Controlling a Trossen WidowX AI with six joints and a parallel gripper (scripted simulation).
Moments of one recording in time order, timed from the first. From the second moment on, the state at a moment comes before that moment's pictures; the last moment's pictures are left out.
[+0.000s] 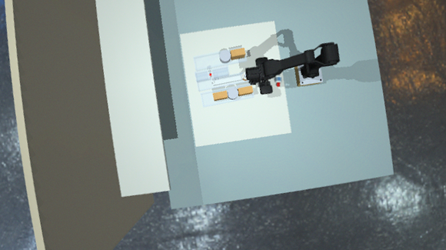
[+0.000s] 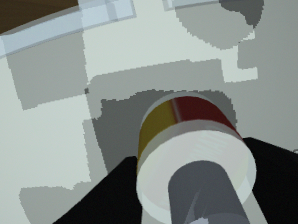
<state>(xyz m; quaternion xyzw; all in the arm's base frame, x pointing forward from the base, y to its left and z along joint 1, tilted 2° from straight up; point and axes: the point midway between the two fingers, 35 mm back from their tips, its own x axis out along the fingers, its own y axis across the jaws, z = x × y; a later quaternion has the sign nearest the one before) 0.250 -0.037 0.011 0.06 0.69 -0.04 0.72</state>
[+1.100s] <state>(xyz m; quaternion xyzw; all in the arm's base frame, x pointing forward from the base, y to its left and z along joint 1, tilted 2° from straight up) 0.270 -0.063 0.087 0.05 0.69 -0.04 0.72</state>
